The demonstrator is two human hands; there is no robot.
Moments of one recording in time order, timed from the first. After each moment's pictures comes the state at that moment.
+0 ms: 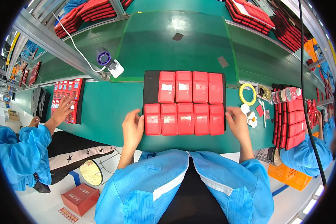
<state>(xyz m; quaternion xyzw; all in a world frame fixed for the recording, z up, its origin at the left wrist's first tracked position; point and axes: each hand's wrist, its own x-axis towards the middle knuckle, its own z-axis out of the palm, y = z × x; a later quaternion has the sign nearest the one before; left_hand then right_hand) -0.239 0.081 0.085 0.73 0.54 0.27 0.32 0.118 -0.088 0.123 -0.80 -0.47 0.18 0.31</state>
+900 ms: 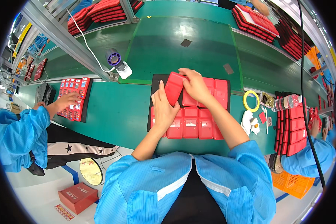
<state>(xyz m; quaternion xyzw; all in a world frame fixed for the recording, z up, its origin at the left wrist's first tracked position) -0.125 0.103 0.077 0.77 0.47 0.35 0.23 0.053 0.122 0.098 -0.63 -0.65 0.20 0.38</state>
